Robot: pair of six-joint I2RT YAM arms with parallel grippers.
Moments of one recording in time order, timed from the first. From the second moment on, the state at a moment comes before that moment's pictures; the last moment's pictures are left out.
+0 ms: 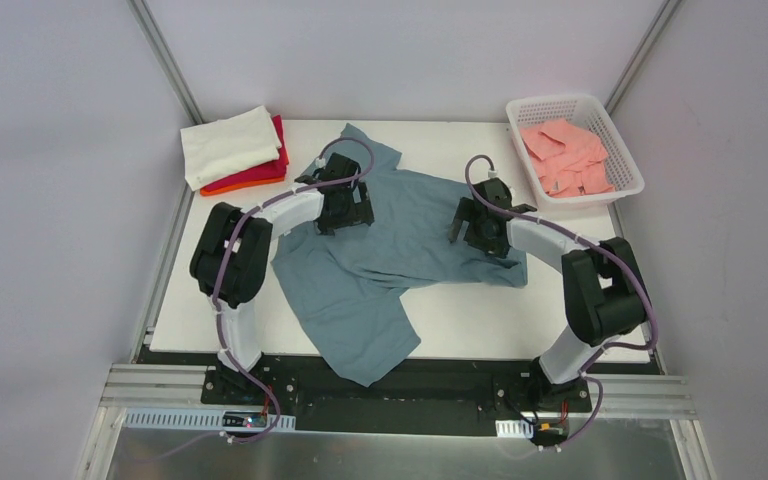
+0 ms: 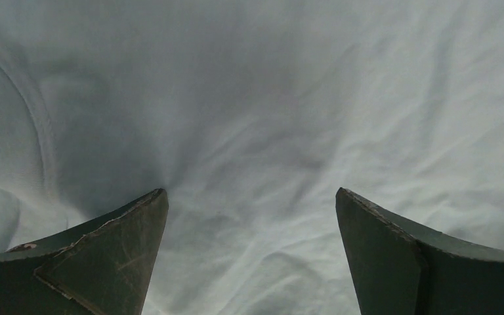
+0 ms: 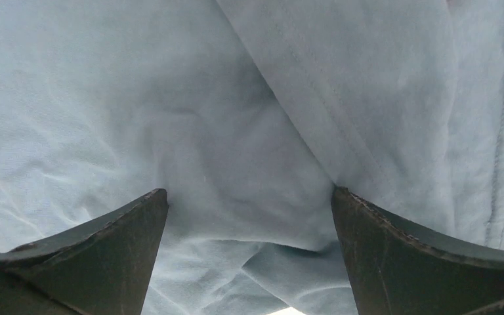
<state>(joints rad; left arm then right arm) -0.44 1.90 1.34 -0.45 -0.11 -0.63 0.38 1.65 1.00 -0.38 0.14 0.62</state>
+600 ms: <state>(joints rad) -0.64 1.45 0.78 -0.40 -0.02 -0.74 0.41 1.41 0.81 -0.51 0.20 0.68</state>
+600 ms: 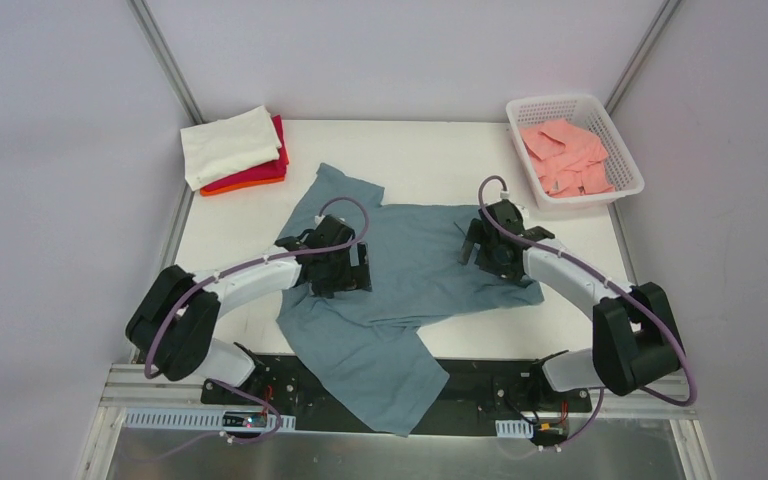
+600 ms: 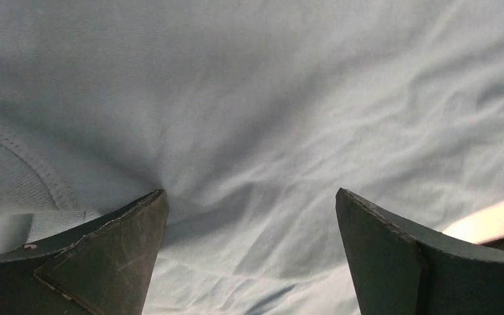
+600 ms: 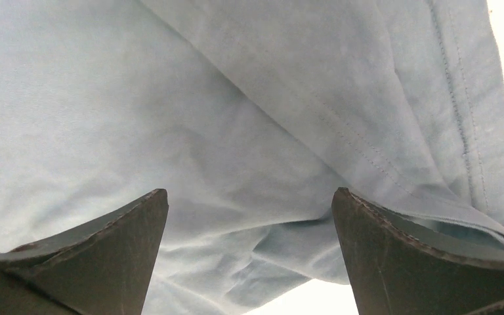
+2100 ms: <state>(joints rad) -0.19 2.53 2.29 -0.74 -0.08 -0.43 0.43 1.94 1.37 -0.61 0.34 0.46</state>
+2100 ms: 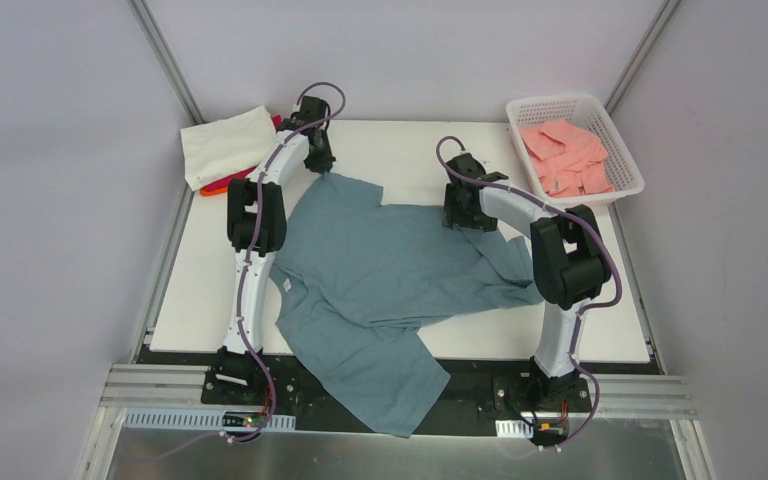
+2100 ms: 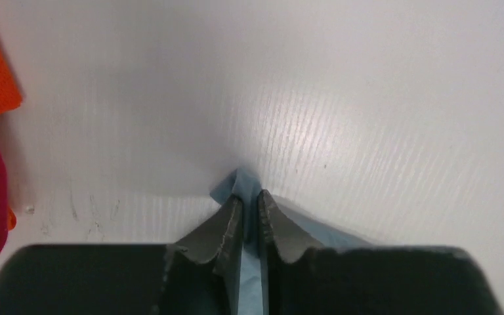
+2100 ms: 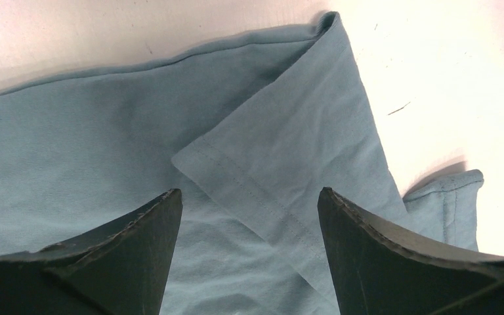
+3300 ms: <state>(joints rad) -0.19 2.51 2.23 -0.70 -0.11 -0.39 0.39 1.96 1.39 -0.57 0.30 0.48</state>
